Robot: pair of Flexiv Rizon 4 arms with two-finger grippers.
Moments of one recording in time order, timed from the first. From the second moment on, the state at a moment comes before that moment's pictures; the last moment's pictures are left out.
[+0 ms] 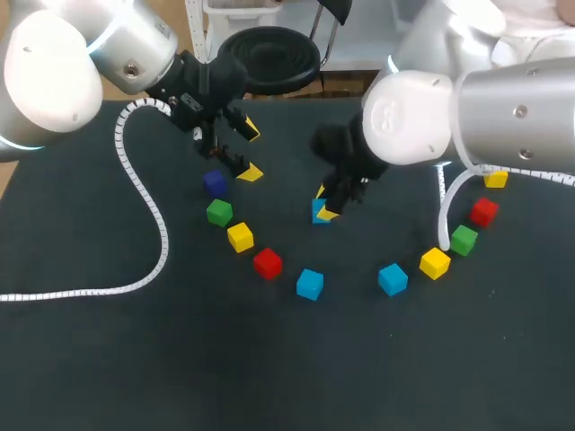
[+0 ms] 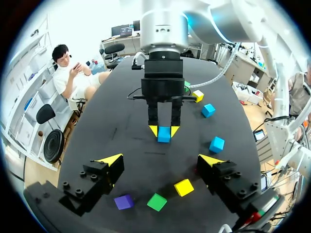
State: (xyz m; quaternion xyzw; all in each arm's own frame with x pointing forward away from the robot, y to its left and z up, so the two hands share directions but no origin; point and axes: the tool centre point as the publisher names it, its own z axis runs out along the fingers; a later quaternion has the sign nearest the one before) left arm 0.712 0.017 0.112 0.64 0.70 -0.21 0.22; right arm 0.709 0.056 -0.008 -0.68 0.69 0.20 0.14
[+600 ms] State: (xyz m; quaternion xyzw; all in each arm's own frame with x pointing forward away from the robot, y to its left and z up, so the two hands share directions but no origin) left arm 0.712 0.017 0.112 0.64 0.70 -0.21 0.22; right arm 0.709 0.054 -0.010 -0.68 0.69 0.20 0.15
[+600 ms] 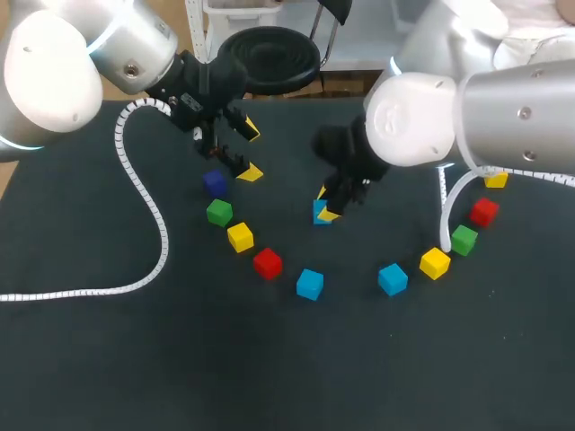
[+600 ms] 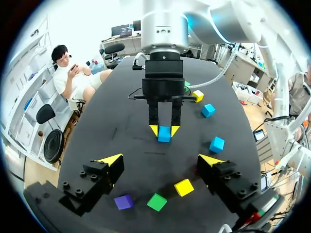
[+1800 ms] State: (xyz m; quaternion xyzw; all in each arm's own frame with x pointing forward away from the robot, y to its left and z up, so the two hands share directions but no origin) left arm 0.712 0.017 0.112 0.64 0.70 -0.21 0.22; right arm 0.710 0.055 -0.014 -0.68 0.69 0.22 0.14
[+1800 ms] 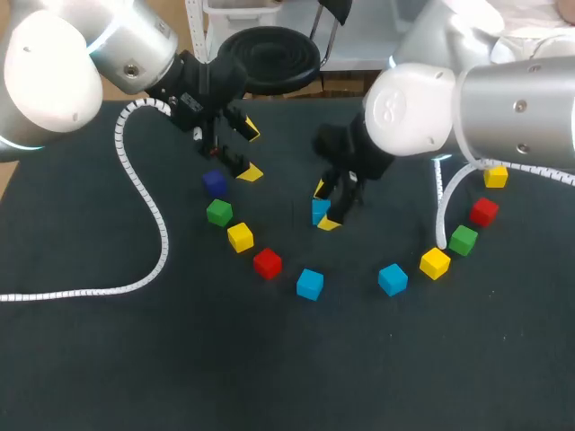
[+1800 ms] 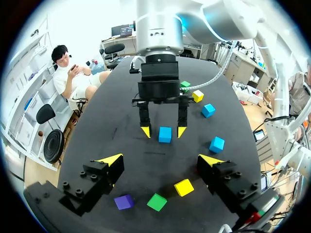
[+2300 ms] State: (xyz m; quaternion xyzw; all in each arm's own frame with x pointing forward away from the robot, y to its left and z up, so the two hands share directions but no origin) left arm 0.712 0.017 0.112 0.64 0.70 -0.21 0.22; right arm 0.694 0.035 0.010 -0.70 0.66 0.23 0.15
